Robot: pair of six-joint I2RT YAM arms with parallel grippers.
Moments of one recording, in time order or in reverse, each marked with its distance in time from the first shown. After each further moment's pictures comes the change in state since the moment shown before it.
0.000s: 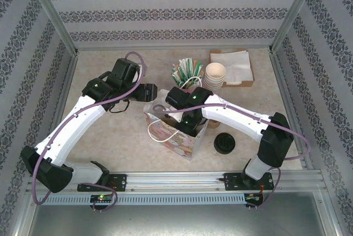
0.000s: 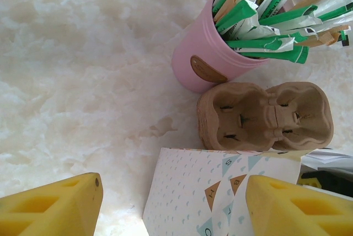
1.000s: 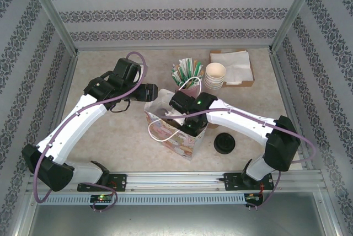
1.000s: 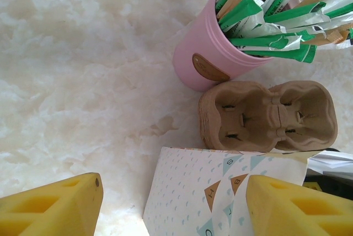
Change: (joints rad) left arm 0.000 0.017 0.000 0.000 0.000 -0.002; right arm 0.000 -0.056 -0.130 0.108 -0.006 -0.031
